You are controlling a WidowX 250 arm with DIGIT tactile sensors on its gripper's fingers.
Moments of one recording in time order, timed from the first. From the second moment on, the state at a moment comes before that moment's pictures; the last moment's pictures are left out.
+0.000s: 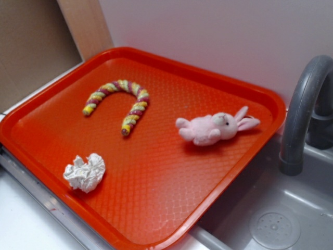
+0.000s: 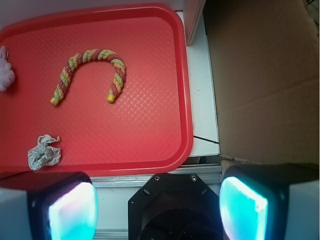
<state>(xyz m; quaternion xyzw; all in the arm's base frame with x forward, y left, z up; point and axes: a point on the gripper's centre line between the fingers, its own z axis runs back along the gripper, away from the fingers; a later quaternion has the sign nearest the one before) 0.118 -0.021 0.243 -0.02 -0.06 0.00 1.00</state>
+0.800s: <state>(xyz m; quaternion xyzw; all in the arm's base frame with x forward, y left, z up) 0.150 -0.093 0.213 -0.02 -0.06 -0.10 0.99</state>
